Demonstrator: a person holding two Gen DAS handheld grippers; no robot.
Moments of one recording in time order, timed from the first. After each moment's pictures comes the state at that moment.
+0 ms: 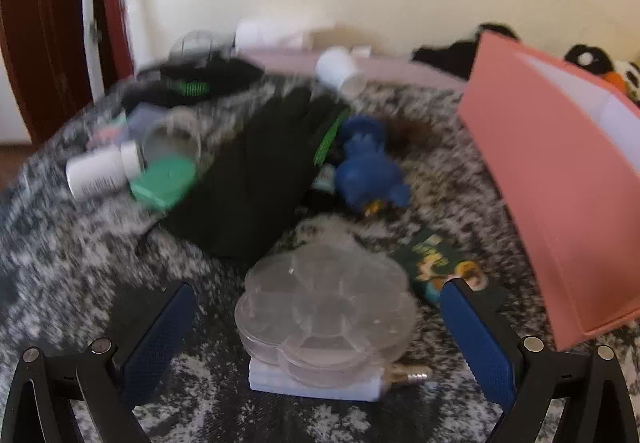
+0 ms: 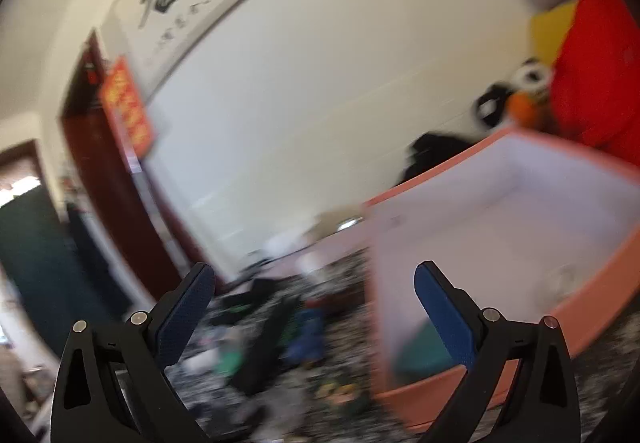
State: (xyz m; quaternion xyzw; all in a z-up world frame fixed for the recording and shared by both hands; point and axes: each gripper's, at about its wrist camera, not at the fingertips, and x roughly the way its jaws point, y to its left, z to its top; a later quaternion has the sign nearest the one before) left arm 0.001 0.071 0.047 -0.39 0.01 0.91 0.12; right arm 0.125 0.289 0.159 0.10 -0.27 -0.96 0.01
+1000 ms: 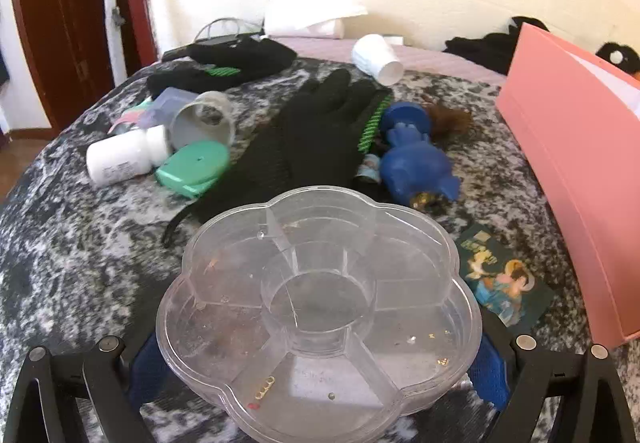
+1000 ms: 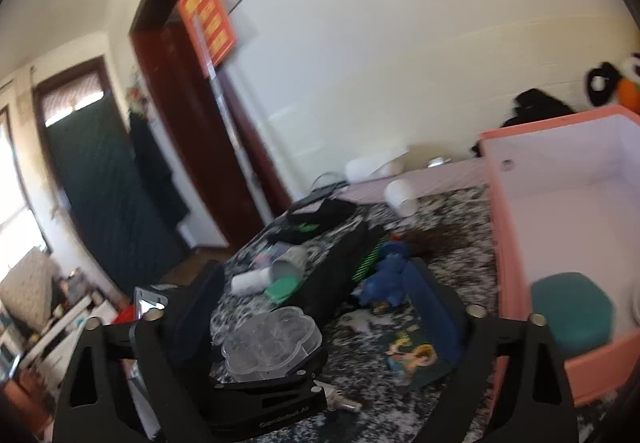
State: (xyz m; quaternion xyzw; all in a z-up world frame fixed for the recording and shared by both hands) left arm -0.004 0.054 0.045 -0.39 0.02 0.92 0.08; right arm 0.069 0.220 0.125 0.19 -0.18 -0.95 0.16
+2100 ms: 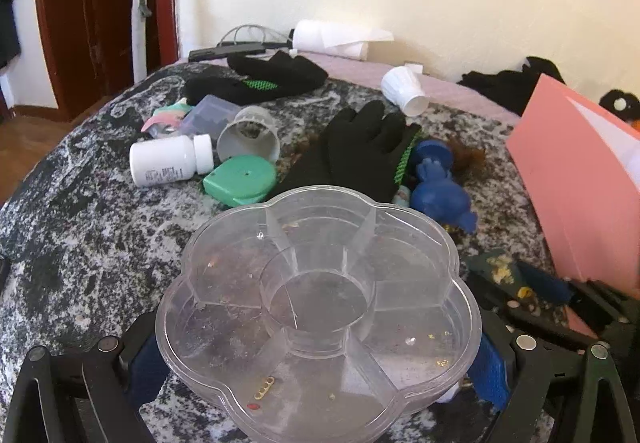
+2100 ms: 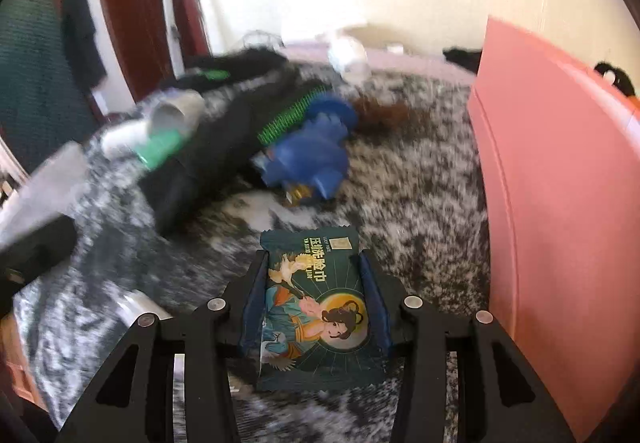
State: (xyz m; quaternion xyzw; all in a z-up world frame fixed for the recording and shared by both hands) left arm -0.002 0.021 0.068 -0.37 -0.03 0.92 0.08; right arm -0.014 0.189 0.029 0.40 -0.03 -0.92 0.04
